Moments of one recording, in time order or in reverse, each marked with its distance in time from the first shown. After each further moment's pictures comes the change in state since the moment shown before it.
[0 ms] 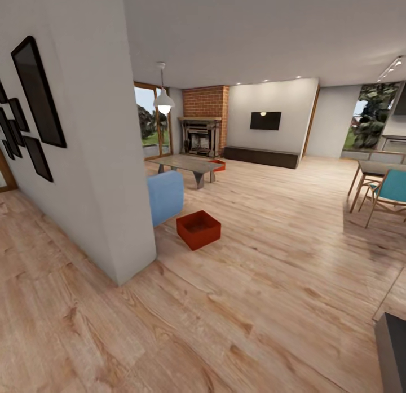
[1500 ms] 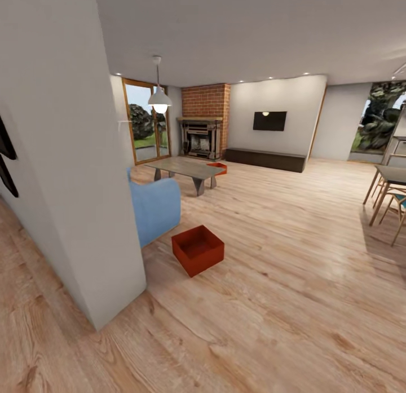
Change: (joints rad) left arm 0.000 0.000 0.000 0.000 0.000 0.000 0.000; right arm 0.000 -0.002 0.001 0.000 0.002 0.000 0.000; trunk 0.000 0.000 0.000
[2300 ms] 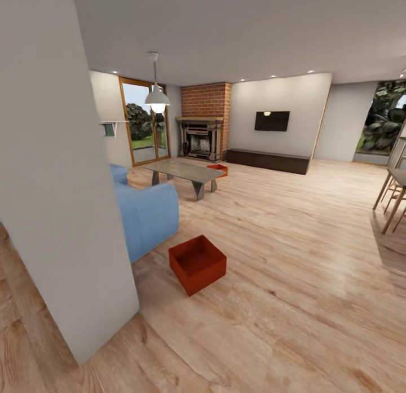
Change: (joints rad) left arm 0.000 0.000 0.000 0.000 0.000 0.000 0.000; right arm 0.000 0.000 0.000 0.000 0.000 0.000 0.000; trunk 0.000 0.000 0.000
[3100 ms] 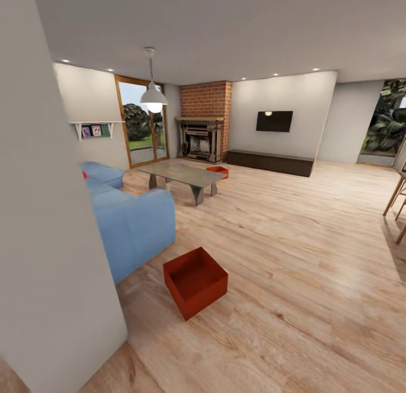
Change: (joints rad) left arm 0.000 0.000 0.000 0.000 0.000 0.000 0.000; right arm 0.000 0.001 0.001 0.000 0.000 0.000 -0.001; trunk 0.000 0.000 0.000
